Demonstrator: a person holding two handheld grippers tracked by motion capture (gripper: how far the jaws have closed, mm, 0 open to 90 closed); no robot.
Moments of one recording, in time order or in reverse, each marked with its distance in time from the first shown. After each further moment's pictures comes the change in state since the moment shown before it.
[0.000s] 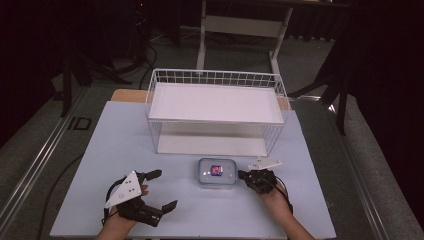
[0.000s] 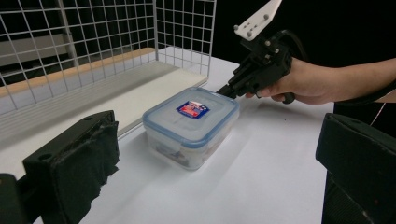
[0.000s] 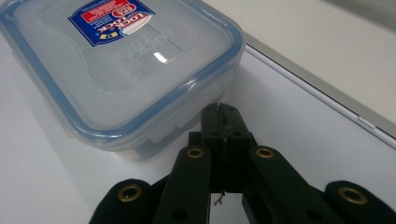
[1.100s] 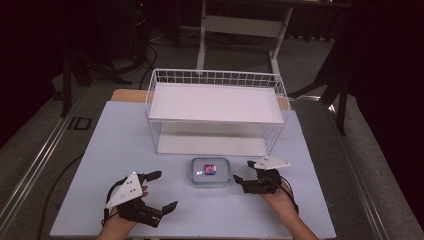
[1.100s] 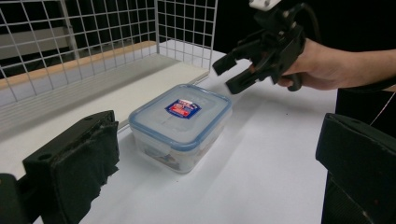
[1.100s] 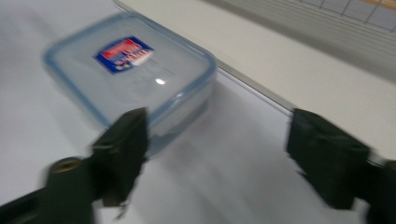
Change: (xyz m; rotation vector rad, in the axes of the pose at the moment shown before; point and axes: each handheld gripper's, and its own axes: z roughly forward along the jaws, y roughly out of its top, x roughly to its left) left arm -0.001 -0.002 0.001 0.029 0.007 -0.007; right arm 0.002 0.006 -0.027 -0.129 0.022 0.037
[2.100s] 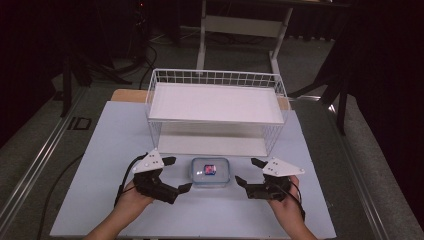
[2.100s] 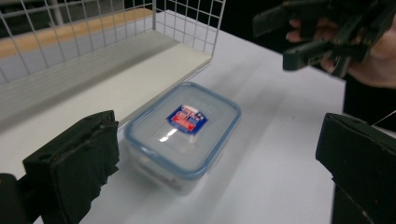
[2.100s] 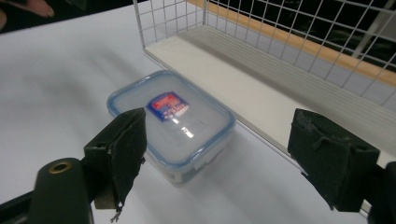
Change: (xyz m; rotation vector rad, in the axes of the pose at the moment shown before) left arm 0.025 0.045 0.048 0.162 -0.054 -0.124; right arm 0.027 0.026 -0.041 -0.120 -0.018 -0.070
